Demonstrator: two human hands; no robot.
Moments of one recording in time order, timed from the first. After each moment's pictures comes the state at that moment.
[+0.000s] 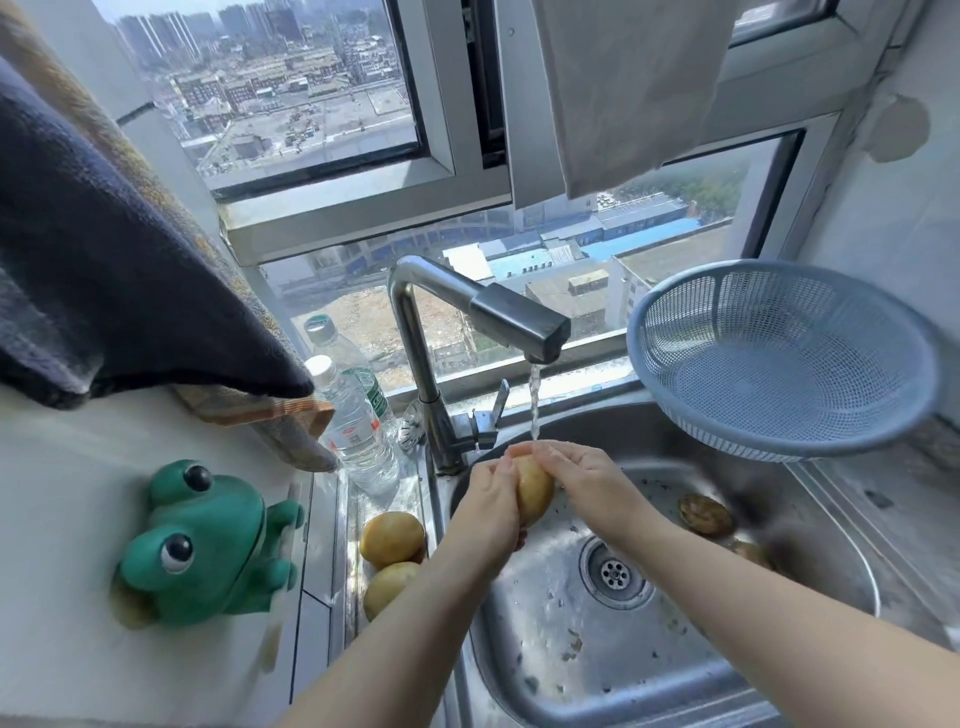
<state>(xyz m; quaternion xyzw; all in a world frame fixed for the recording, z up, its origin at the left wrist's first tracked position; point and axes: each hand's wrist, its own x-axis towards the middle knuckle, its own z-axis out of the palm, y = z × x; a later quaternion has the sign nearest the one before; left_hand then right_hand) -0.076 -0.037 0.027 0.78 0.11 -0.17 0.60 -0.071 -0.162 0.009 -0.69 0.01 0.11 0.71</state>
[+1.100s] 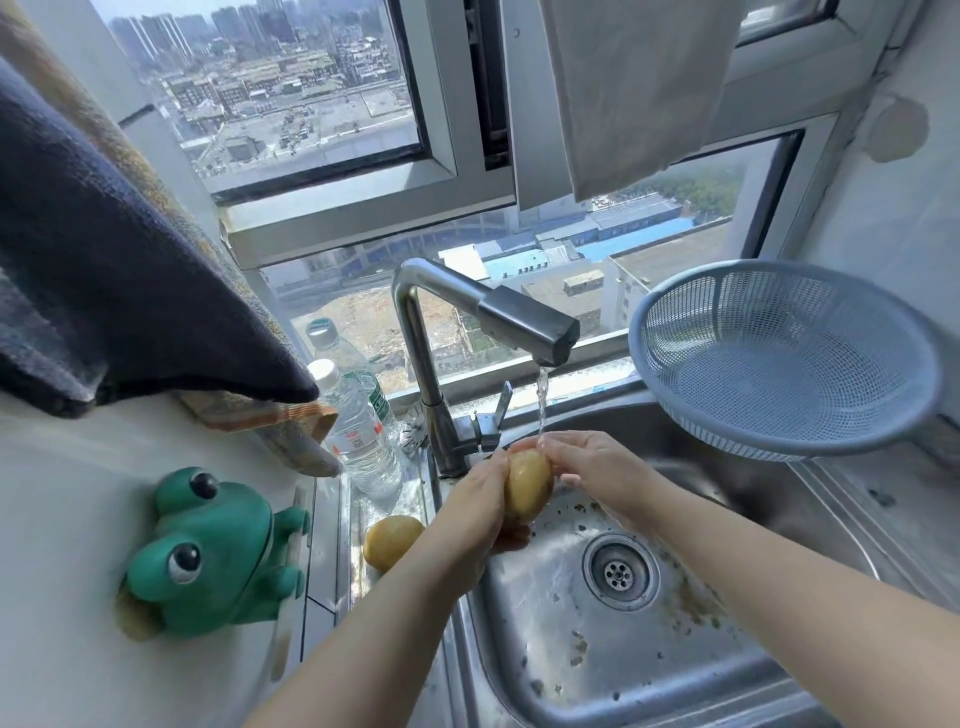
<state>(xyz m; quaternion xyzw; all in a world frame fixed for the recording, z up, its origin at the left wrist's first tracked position) -0.065 -0.022 0.031 0.71 0.11 -0.25 0.65 -0.053 -0.171 0.019 -0.70 0.00 0.19 0.68</state>
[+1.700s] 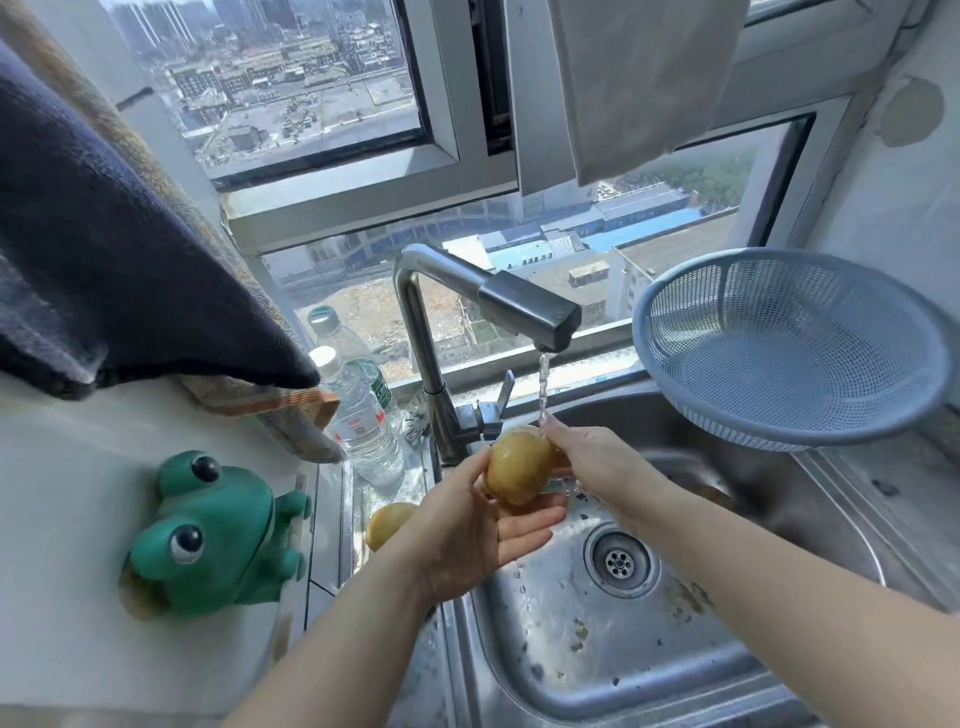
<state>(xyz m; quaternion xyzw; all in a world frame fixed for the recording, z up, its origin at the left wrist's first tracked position) -0.072 -0.005 0.039 0.50 0.17 -0.40 0.75 -0.061 -0.160 0.024 -0.73 0.10 0.16 0.66</state>
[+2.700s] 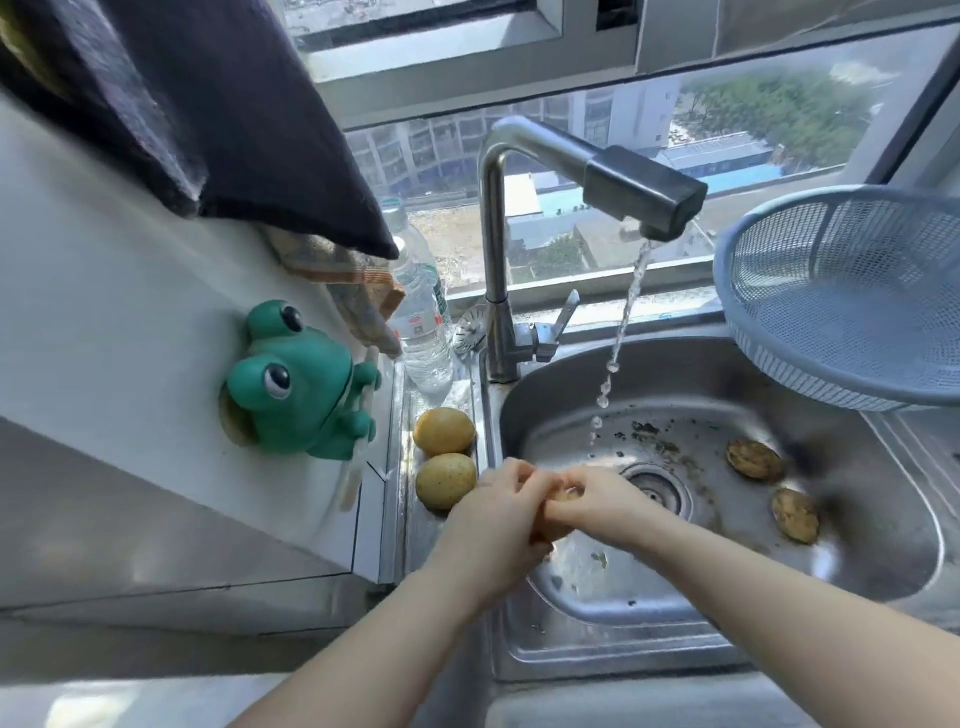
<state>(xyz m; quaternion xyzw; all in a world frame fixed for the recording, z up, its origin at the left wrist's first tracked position) -0.144 0.030 -0.024 0.96 -0.18 -0.14 0.17 -0.120 -0.119 -0.042 -0.81 0.04 0.30 0.51</state>
